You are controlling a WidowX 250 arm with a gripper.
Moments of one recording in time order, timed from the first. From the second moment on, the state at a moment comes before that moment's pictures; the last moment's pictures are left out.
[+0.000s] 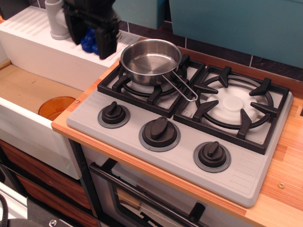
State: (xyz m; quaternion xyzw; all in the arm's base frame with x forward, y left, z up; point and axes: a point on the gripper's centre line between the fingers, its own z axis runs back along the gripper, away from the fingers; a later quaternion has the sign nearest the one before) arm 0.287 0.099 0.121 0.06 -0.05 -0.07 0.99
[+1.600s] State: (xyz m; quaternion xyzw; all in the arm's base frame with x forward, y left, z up) arm 0.351 0.055 0.109 0.06 -0.07 -0.07 0.99
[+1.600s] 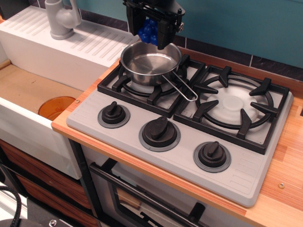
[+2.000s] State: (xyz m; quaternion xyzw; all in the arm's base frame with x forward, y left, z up) arm 0.351 0.054 0.108 0.06 -0.07 -0.06 0.99
